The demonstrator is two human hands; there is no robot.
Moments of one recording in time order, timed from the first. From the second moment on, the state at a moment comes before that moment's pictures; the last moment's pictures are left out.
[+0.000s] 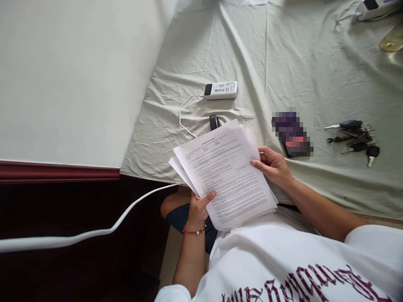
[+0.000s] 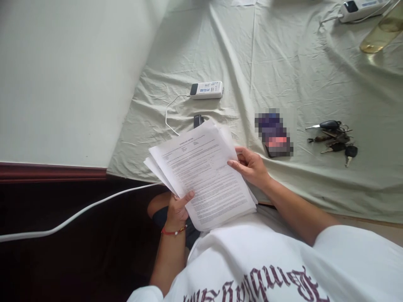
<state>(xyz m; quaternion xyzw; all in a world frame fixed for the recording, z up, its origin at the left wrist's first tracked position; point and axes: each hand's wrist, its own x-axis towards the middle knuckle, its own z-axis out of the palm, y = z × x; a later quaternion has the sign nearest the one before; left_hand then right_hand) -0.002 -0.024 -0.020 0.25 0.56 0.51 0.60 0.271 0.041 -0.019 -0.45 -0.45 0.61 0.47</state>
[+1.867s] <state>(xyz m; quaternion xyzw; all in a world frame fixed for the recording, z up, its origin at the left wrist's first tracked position) -0.011 0.039 0.027 0.53 0.52 0.56 0.36 0.281 0.085 0.021 -0.38 -0.64 0.53 0.41</state>
